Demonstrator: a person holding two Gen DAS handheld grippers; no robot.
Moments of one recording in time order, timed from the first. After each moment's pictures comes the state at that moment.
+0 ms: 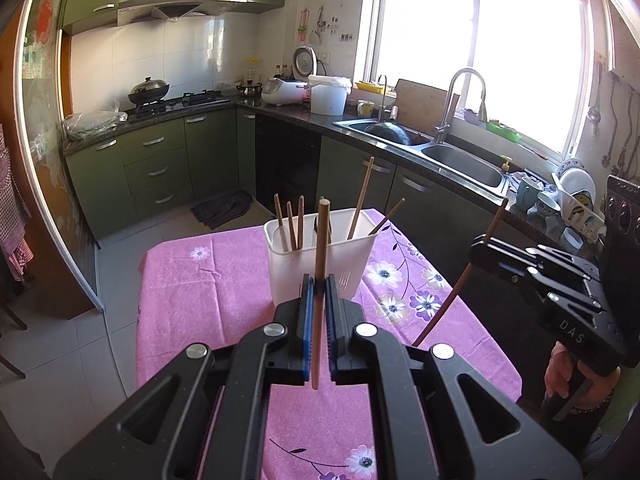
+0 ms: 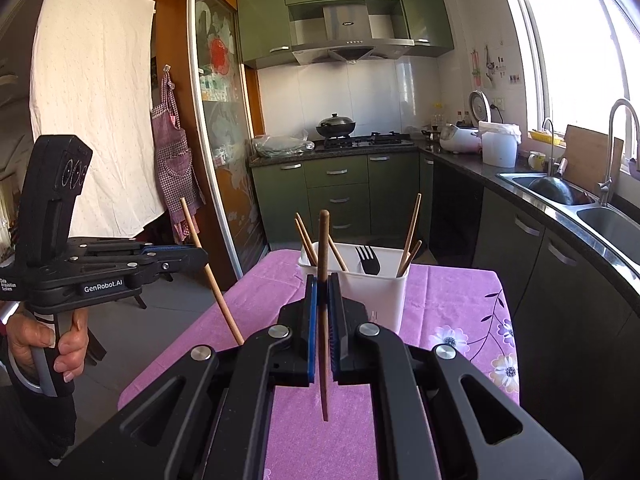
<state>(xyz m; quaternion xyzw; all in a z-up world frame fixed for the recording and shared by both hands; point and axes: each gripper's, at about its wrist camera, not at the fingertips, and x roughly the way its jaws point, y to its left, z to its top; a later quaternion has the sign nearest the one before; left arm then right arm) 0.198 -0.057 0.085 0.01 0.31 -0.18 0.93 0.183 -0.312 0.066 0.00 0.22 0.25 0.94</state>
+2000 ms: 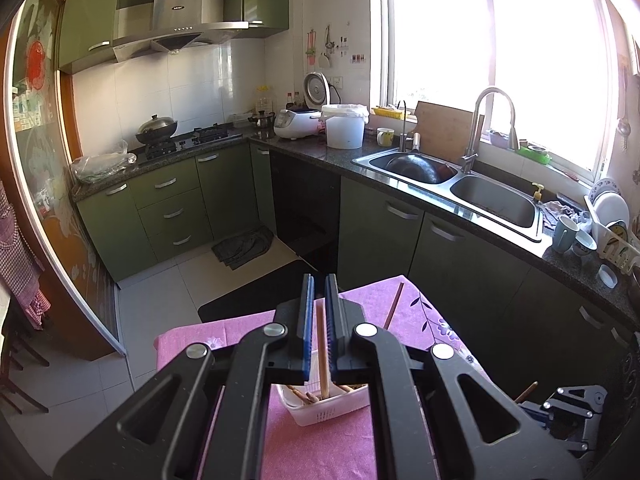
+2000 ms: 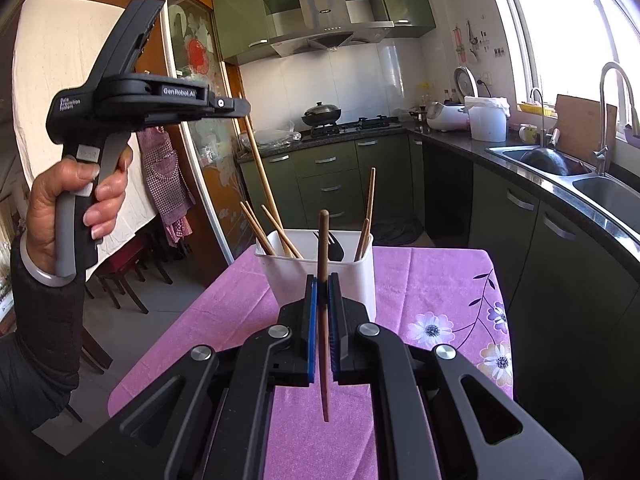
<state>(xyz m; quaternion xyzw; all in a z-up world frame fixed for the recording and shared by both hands) 0.322 -0.113 0.152 0.05 0.28 -0.13 0.95 0.219 -0.354 0.045 0.04 0.24 0.24 0.94</state>
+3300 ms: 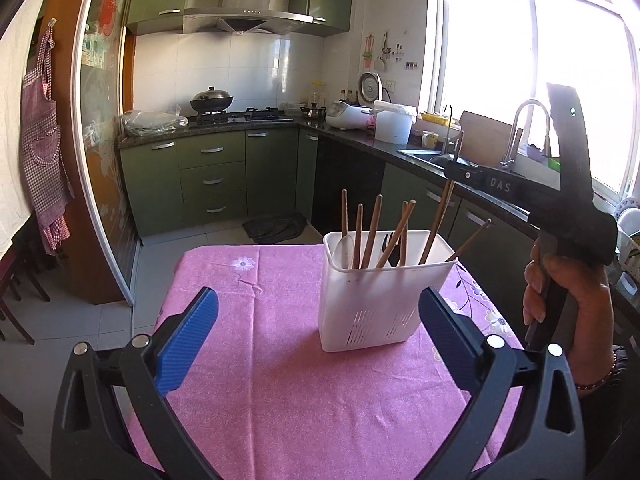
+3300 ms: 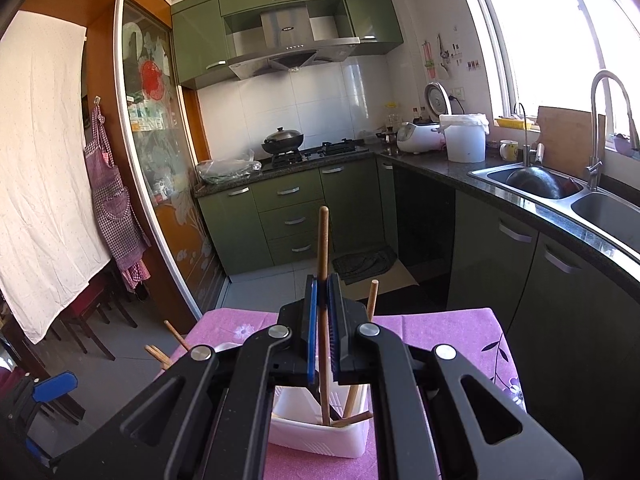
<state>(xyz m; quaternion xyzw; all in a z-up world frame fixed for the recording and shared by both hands) 0.230 -0.056 0.031 -0.02 0.26 -0.05 0.96 0.374 -0.300 0.049 0.06 0.23 0.16 0.96</state>
